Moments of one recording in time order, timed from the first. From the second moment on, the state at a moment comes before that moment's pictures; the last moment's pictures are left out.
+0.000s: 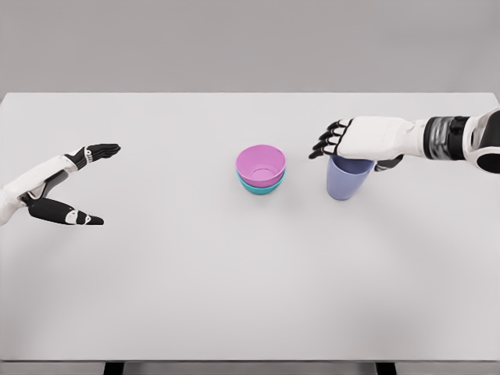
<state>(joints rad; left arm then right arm) -0.21 0.84 -0.35 -1.35 0.50 -0.61 -0.61 -0.83 -0.75 0.77 -1.44 0.58 -0.61 0.61</state>
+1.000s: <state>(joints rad) -0.21 0.84 -0.35 -1.35 0.50 -0.61 -0.61 -0.83 -0.75 0.78 -1.41 0.56 -0.61 0.61</state>
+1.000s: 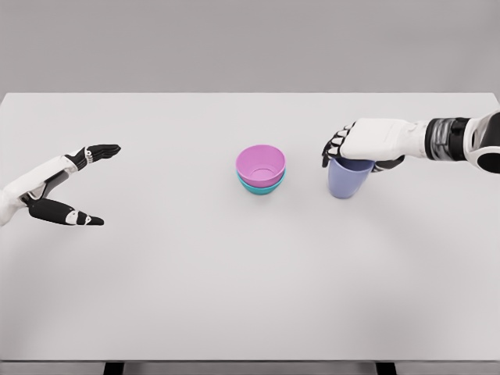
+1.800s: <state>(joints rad) -0.21 0.83 -0.35 -1.35 0.50 -0.61 -0.61 -0.86 -0.57 0.56 -1.41 0.48 -0.61 0.61</state>
